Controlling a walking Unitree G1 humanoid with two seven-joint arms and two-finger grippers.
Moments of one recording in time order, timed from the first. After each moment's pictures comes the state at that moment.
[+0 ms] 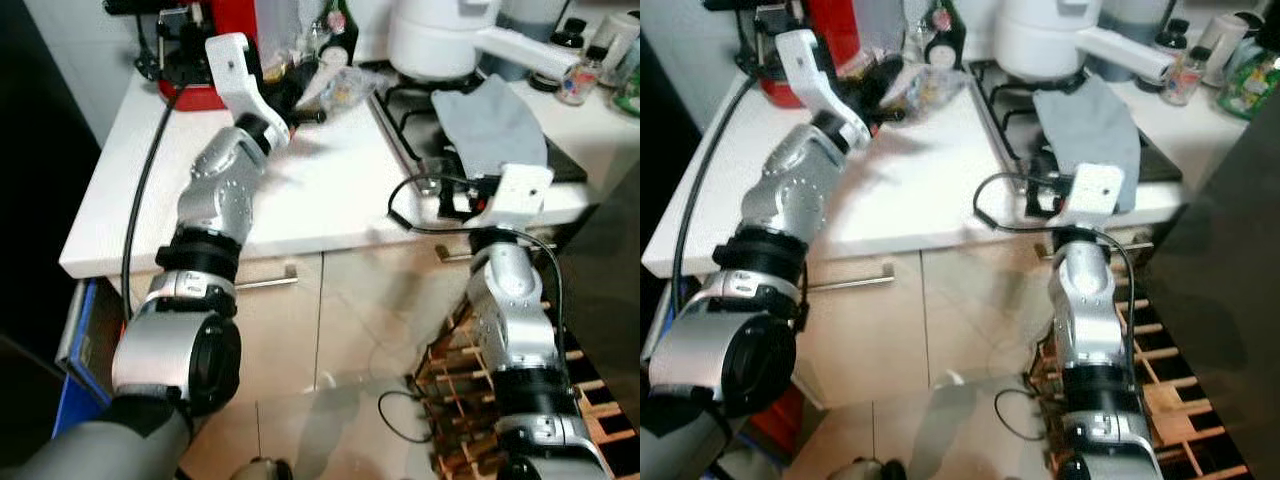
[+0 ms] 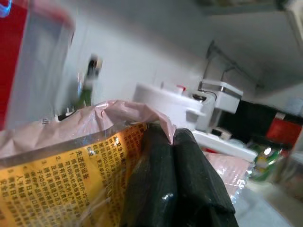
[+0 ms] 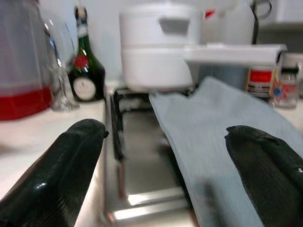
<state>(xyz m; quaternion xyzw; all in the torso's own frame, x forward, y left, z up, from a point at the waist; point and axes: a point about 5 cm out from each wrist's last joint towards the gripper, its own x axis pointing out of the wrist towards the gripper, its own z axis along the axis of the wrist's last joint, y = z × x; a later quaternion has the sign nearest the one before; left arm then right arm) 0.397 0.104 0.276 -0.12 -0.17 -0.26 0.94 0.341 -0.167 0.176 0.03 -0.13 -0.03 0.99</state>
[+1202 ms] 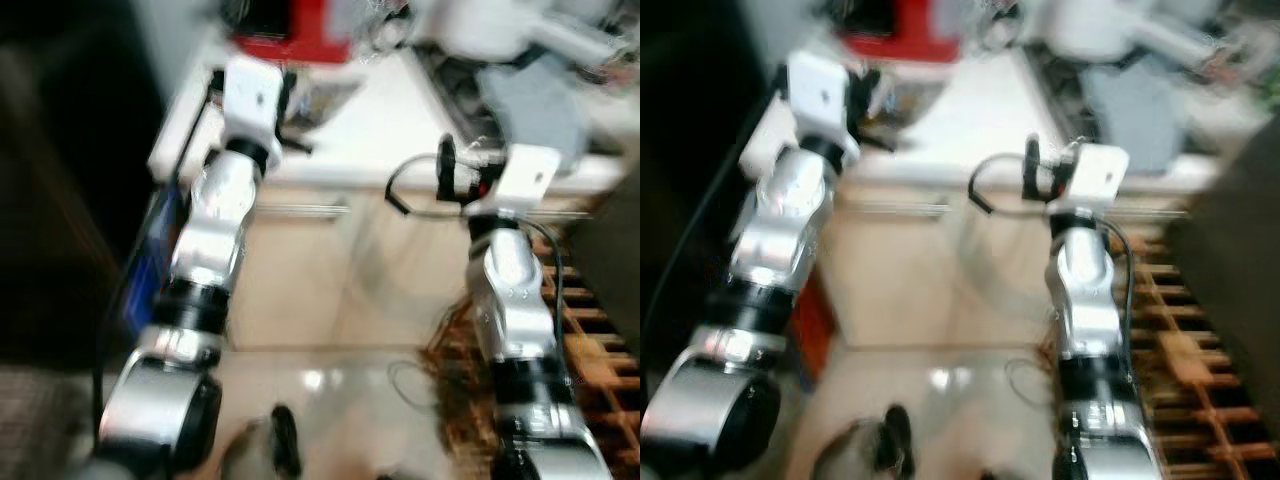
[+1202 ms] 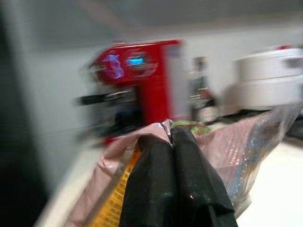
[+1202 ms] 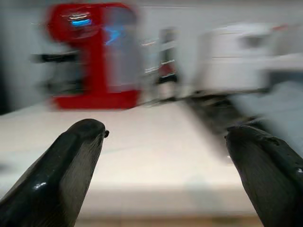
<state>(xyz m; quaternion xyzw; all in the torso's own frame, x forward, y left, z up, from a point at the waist) 0.373 0.117 0.246 0.09 -0.18 -0.10 0.97 0.342 -0.148 0.176 0.05 -0.14 0.01 0.99</state>
